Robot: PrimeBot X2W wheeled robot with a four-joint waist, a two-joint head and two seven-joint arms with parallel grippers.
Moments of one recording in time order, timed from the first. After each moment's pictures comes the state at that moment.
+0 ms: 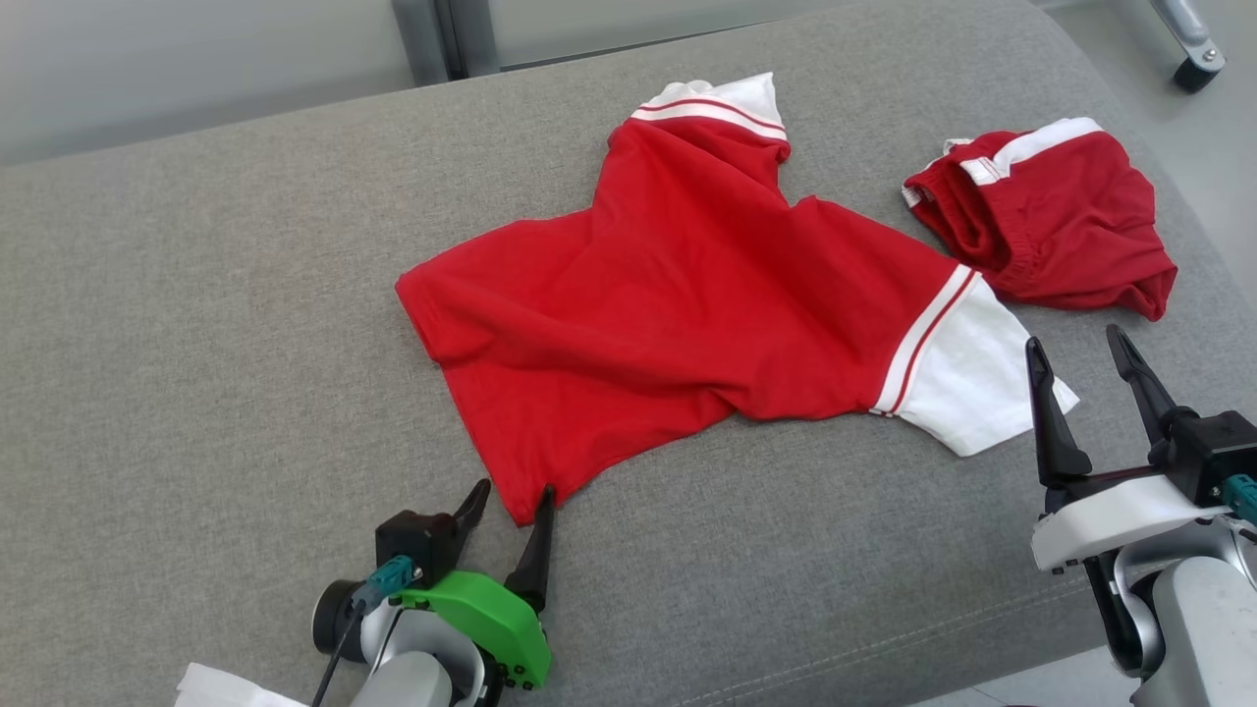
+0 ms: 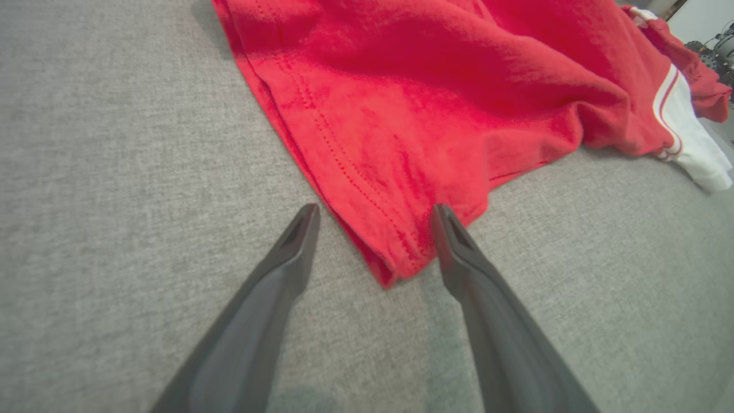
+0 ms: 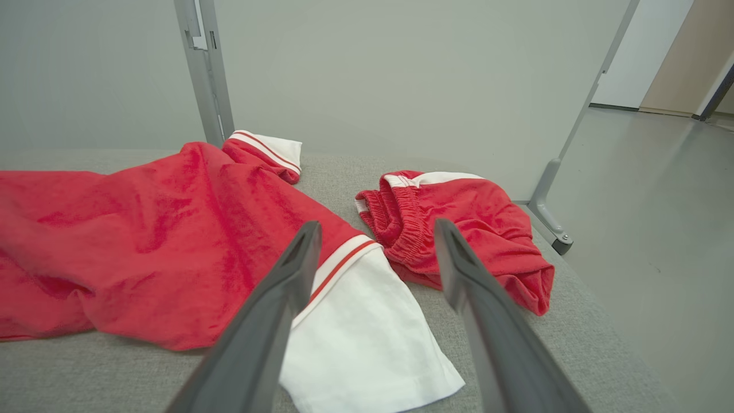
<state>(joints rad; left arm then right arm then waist) -0.29 0.05 -0.45 0.67 -0.46 -0.06 -0.27 -0.18 -0.21 -0.03 0.23 0.13 0.13 -0.26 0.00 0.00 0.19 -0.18</state>
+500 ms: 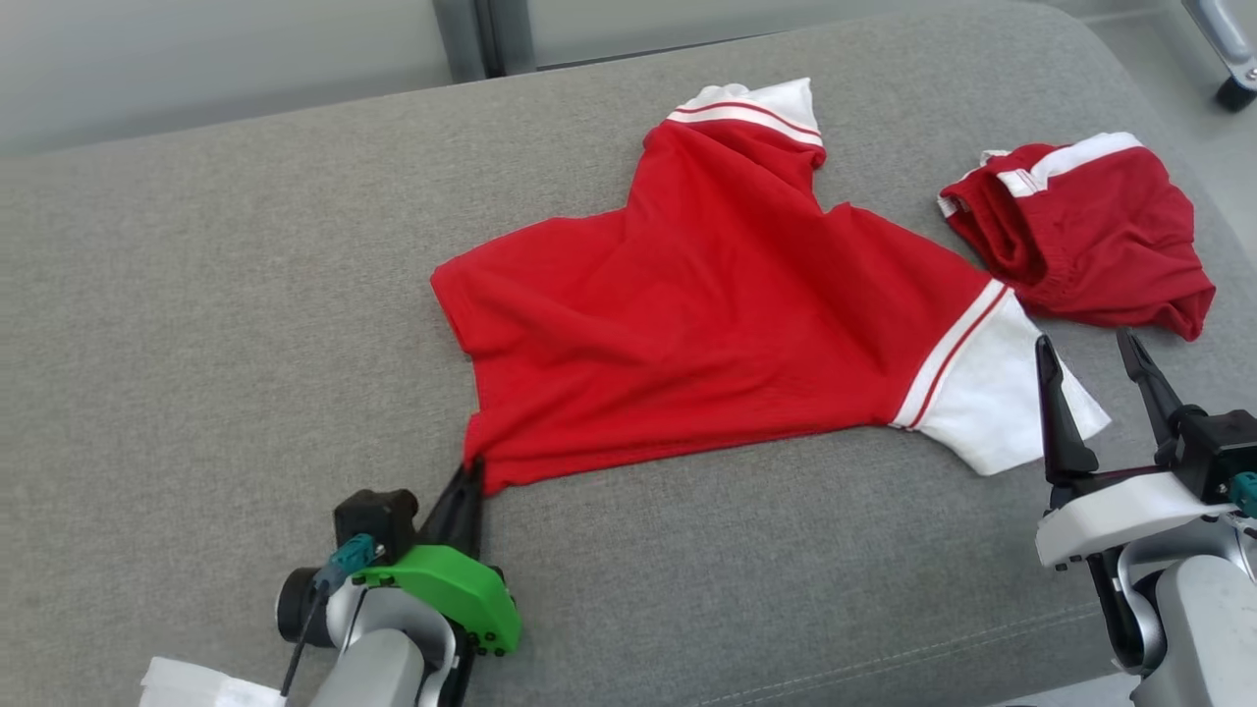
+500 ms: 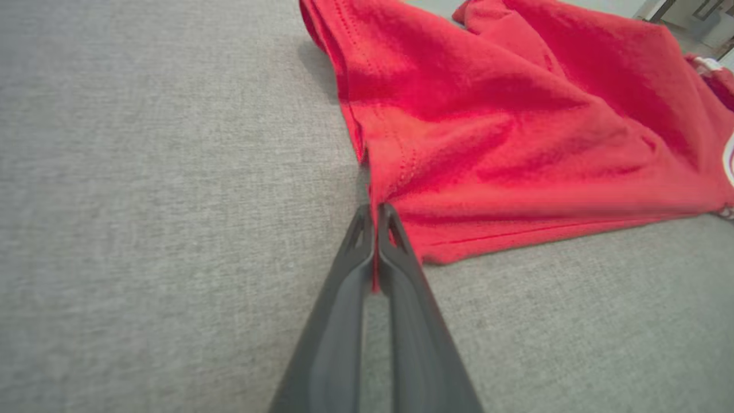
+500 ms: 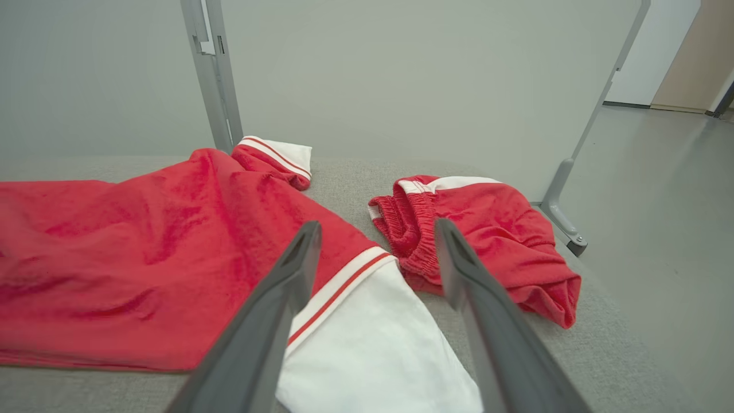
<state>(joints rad) -0.33 0.05 -0.41 0.70 -0.47 -0.03 -0.26 -0.19 -0.20 -0.06 0.25 0.13 0.13 -0.26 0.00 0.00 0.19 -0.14</state>
